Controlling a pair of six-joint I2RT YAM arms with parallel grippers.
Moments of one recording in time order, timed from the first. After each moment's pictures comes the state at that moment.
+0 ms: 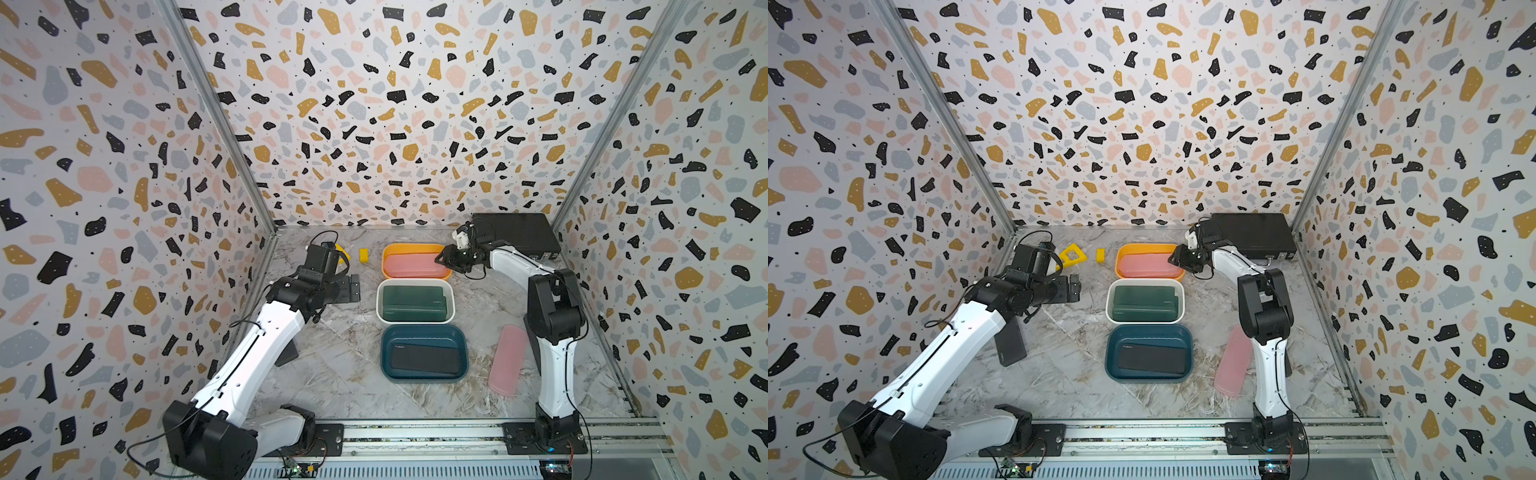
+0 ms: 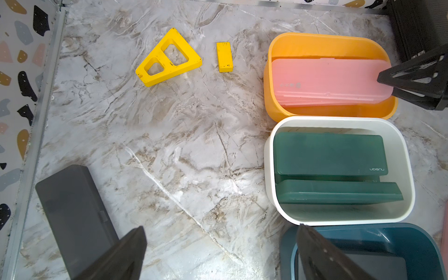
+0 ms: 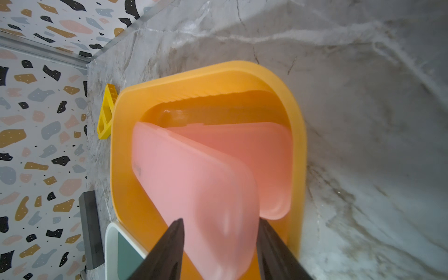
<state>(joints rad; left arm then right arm) -0.31 1.22 1.18 -0.85 -0.11 -0.30 0.31 2.16 1.69 -0.43 -0.48 0.51</state>
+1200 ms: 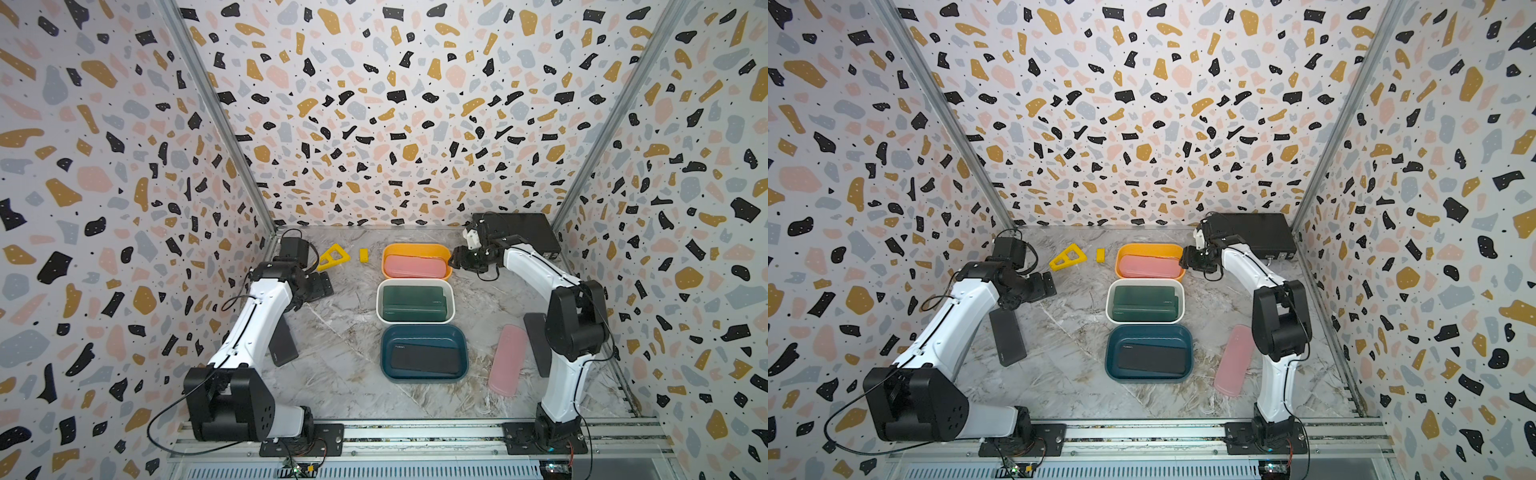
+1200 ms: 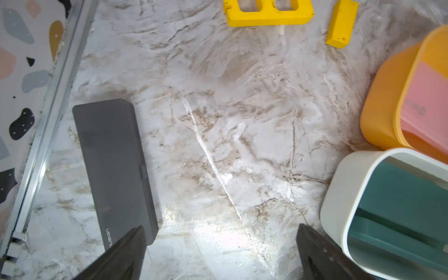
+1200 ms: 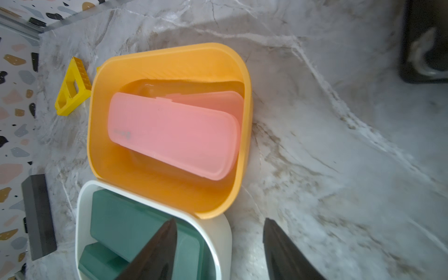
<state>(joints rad) 0.00 1.40 1.24 -0.99 -0.02 -0.38 0.31 1.91 1.58 -0.66 -0.27 0.34</state>
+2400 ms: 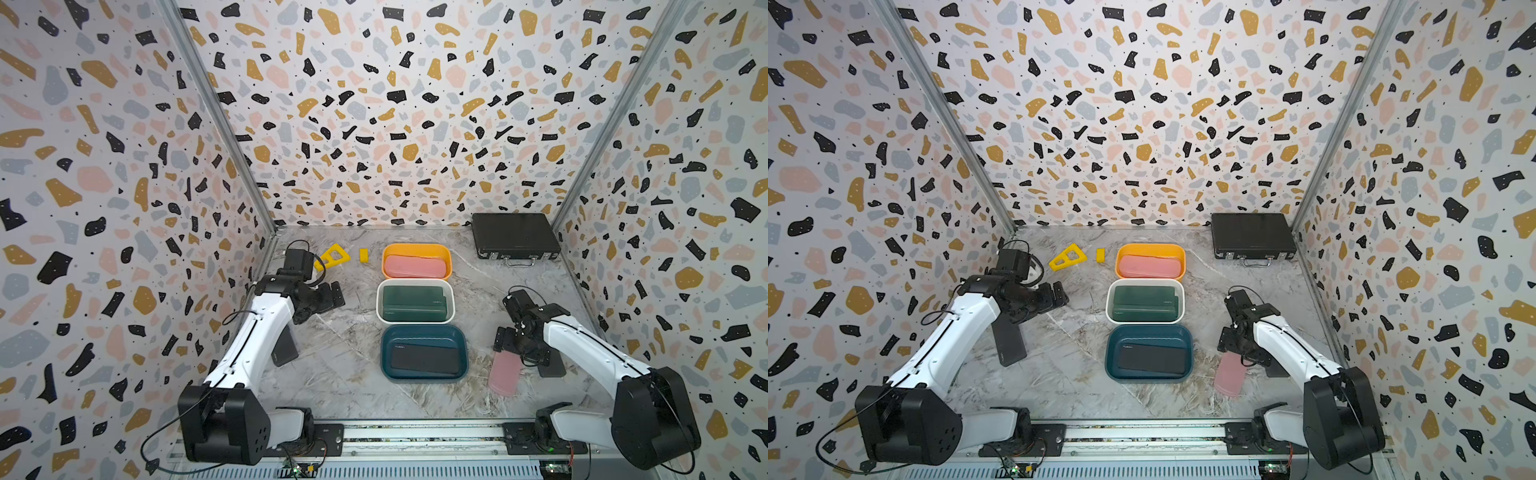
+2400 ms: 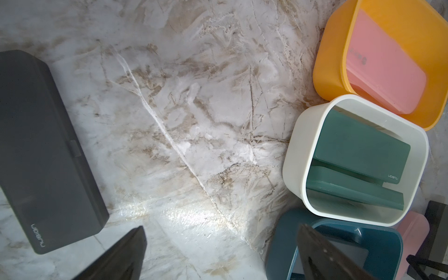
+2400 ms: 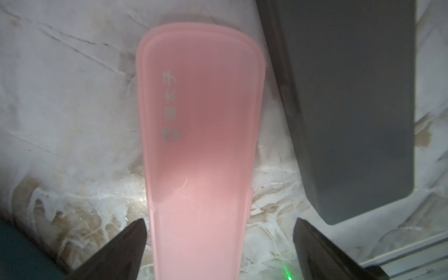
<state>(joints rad) -0.06 1.30 1.12 -0.96 0.15 -0.39 0.30 1.27 0.74 -0.95 0.12 0.68</state>
